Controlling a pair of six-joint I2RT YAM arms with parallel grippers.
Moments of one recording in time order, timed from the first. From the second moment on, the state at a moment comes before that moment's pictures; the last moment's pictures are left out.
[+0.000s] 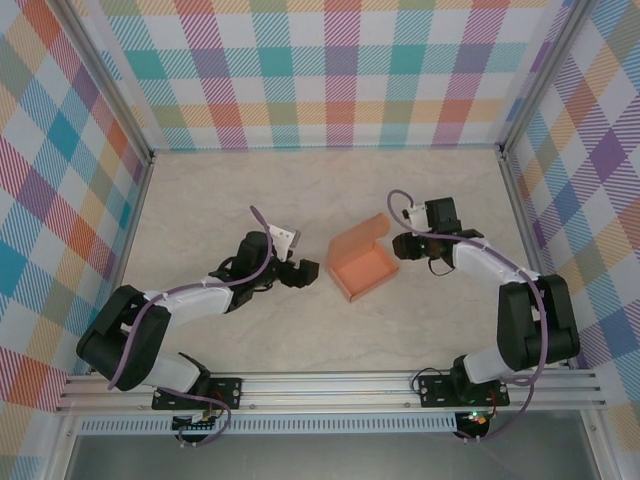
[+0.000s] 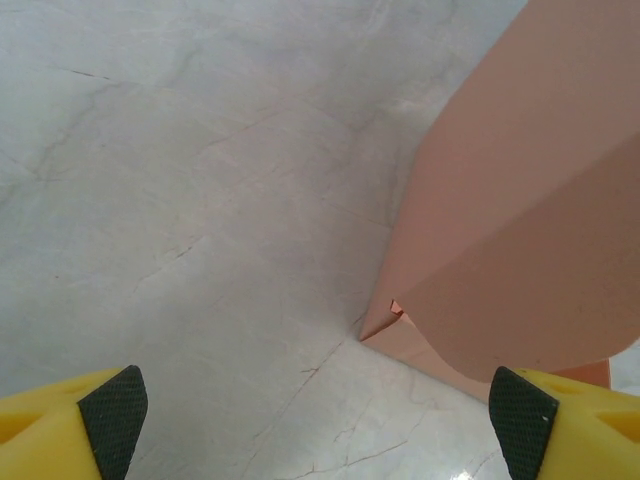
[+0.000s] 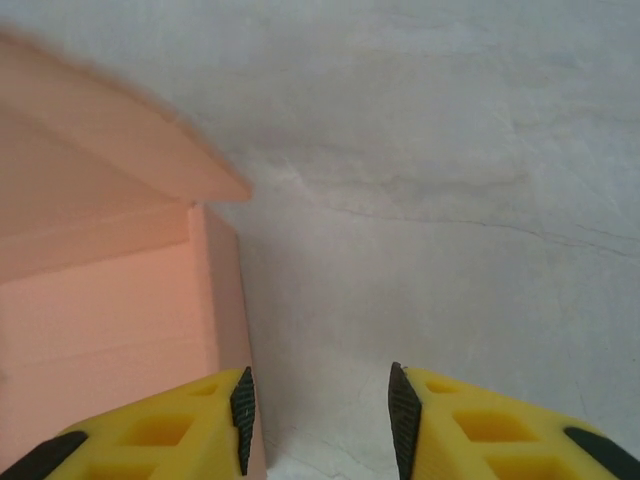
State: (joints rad) left arm -0.56 1.43 0.58 0.27 0.25 -0.21; right arm 0.23 1.45 0.80 -0.28 -0.21 -0.13
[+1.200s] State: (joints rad) left arm -0.56 1.48 0.55 0.36 0.20 -0.26; right arm 0.37 1.68 0.98 -0.28 -0.17 -0.55
